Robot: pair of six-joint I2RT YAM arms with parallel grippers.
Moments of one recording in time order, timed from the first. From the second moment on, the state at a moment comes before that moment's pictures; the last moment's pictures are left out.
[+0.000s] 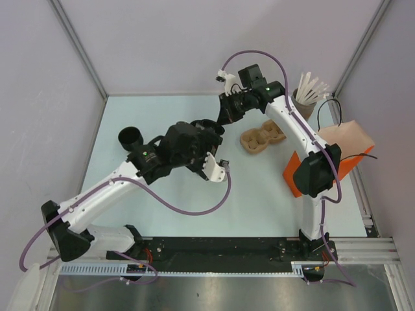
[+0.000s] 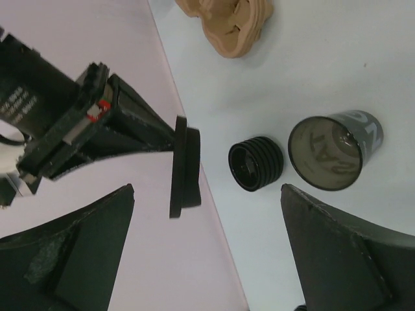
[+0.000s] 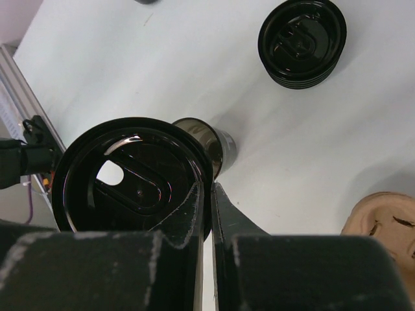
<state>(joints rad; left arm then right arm) -0.83 1.24 1.29 -0.65 0.07 1.35 0.48 2.01 2.12 -0.93 -0.58 -0.02</state>
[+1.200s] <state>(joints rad) -0.91 1.44 1.31 -0.49 -0.17 1.28 0.45 1.97 2.08 -0.92 -0.59 0.02</state>
